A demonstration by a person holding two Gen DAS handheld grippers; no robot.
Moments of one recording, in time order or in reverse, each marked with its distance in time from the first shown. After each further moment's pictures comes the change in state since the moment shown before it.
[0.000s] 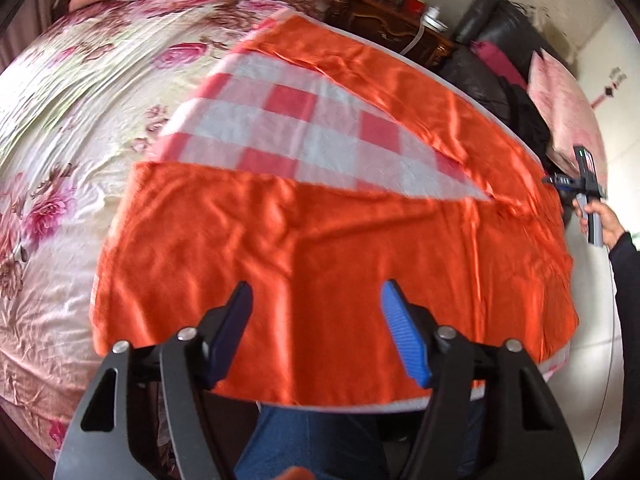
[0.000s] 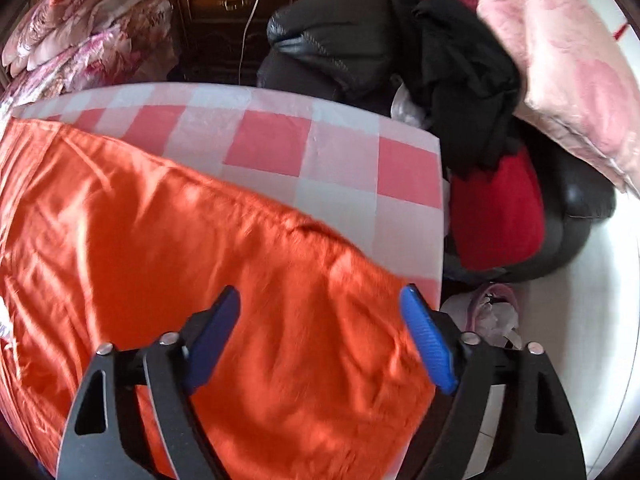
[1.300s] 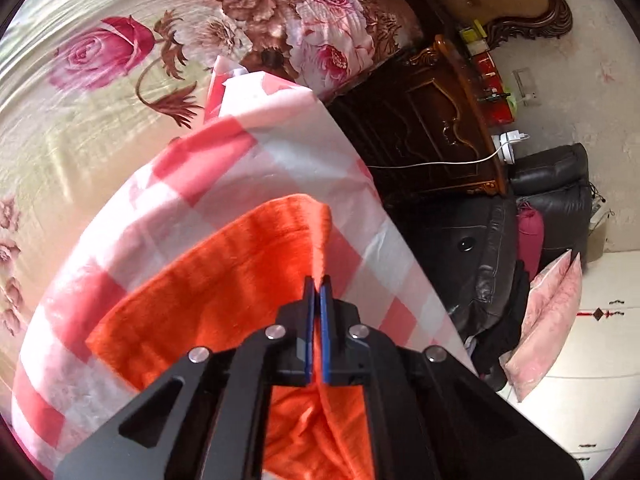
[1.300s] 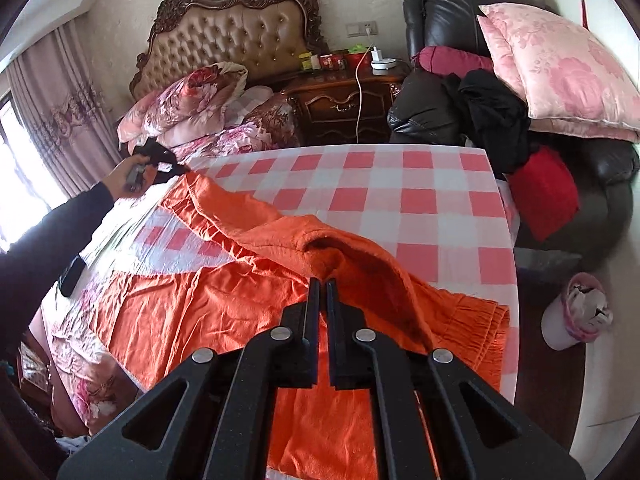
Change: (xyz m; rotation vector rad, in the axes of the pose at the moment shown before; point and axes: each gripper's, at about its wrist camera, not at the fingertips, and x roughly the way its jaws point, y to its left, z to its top) left arm 0.203 0.049 0.373 -0.523 0.083 -0.217; right arm -0.223 0.070 -0.230 0.094 -0.411 0.393
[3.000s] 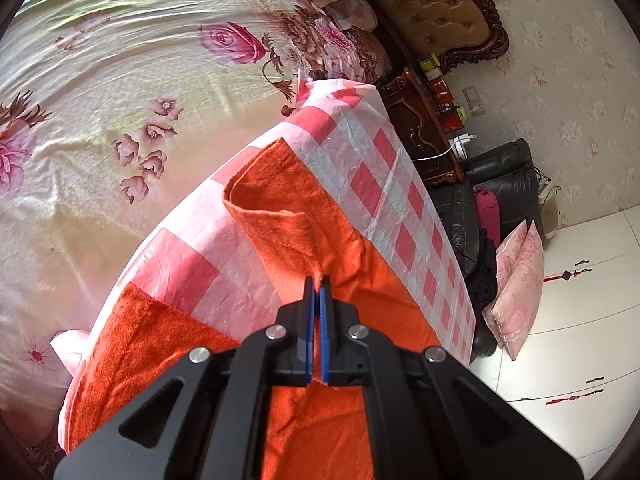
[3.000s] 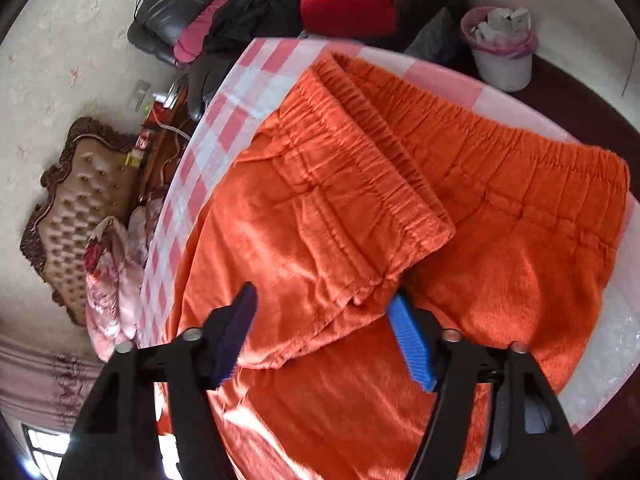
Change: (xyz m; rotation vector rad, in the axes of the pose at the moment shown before) left arm -0.167 0.163 -0.199 0.039 -0.139 -0.156; right arm 0.080 -0.086 -0.115 1.012 -0.028 -0.113
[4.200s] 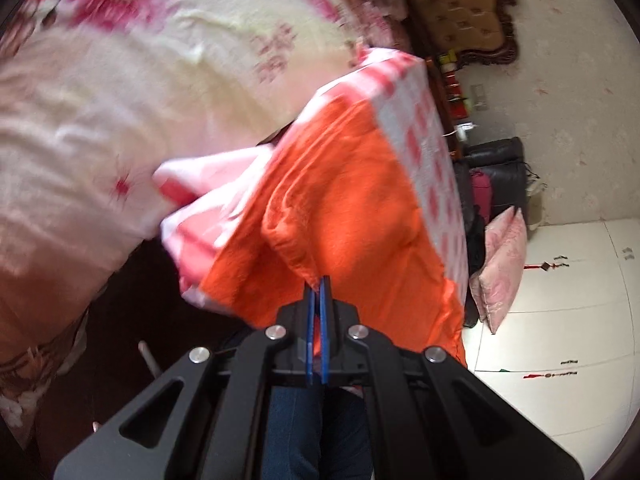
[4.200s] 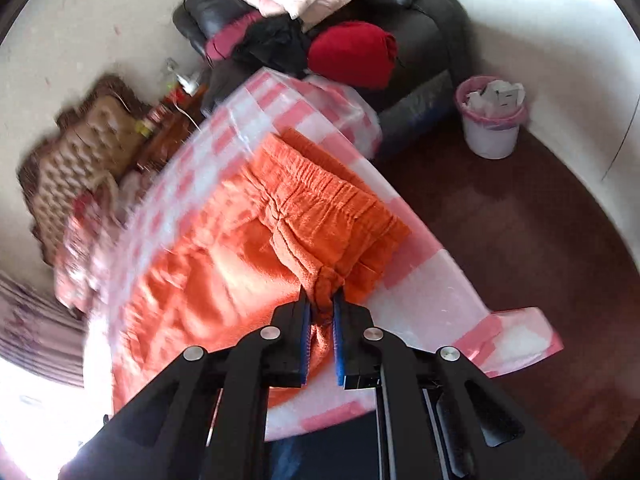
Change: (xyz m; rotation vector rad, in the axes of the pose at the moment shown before) left arm -0.086 0.137 -0.137 -0.130 0.092 -0.068; right arm -0.095 -0.076 -0.003 -0.280 -0.012 -0.087
